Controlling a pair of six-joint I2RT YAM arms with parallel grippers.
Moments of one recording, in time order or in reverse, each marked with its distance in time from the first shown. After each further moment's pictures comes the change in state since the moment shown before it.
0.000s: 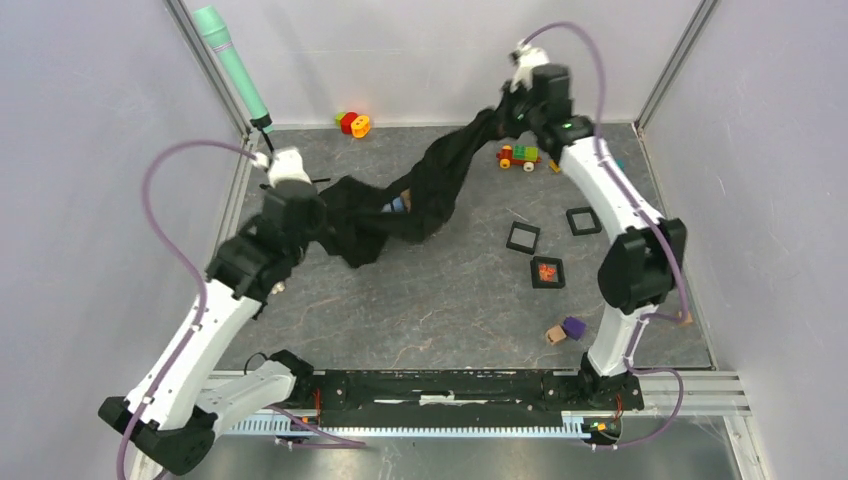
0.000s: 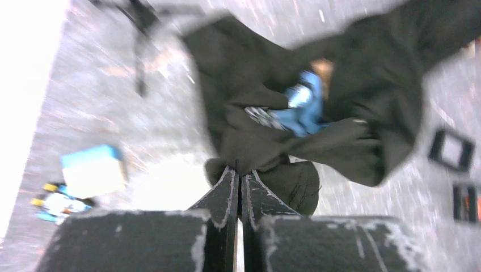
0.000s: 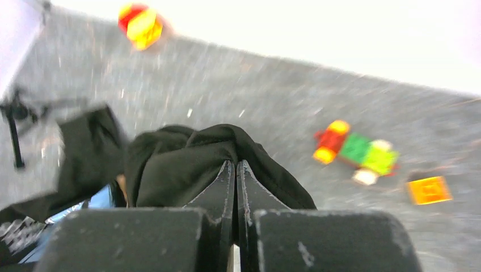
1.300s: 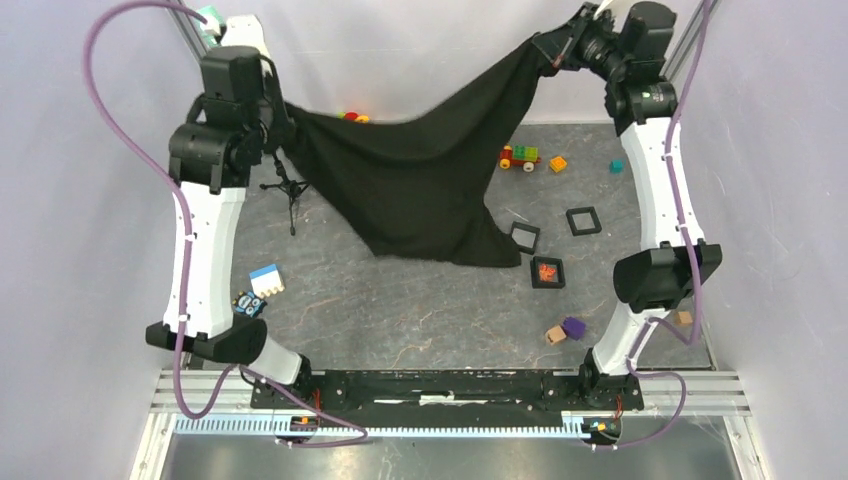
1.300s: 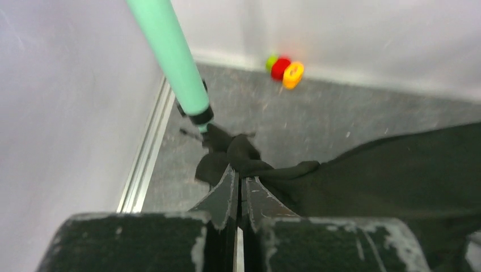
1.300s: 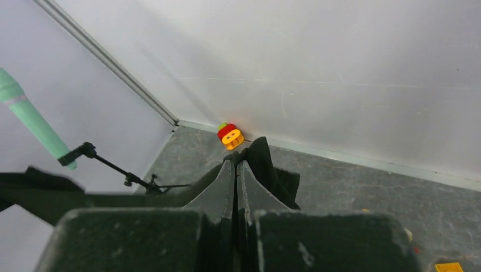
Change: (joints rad) left arm 0.314 0.566 1.063 -0.284 0.035 0.372; right arm -0.260 -0.063 0.415 -0.024 -0.331 0.272
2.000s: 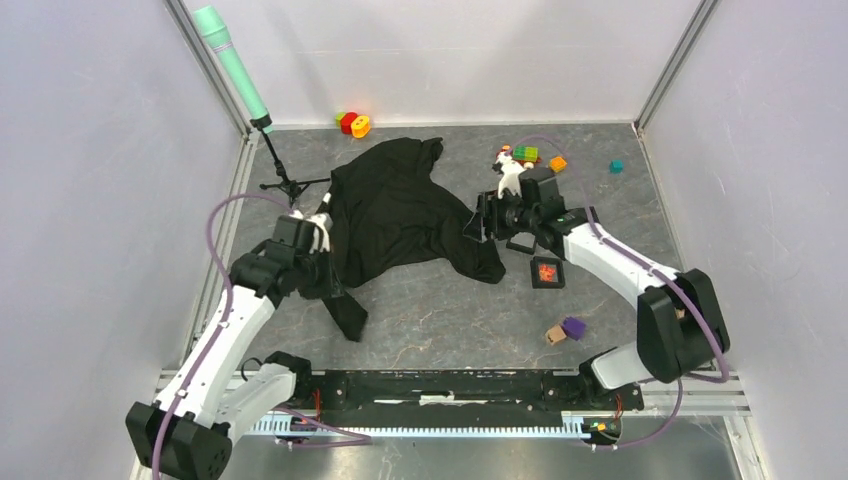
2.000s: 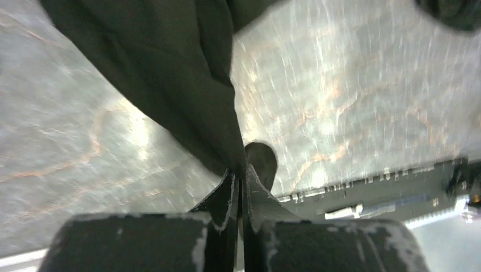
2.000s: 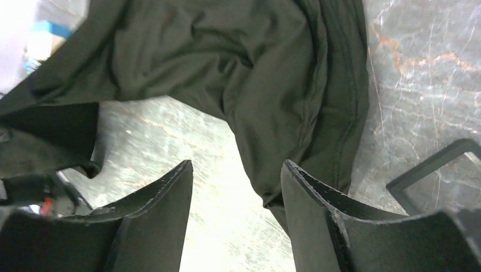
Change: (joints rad) left arm -0.029 -0.577 -1.245 0.102 0.530 -0.214; right arm 0.320 -0.396 -1.219 0.242 0.033 -0.104
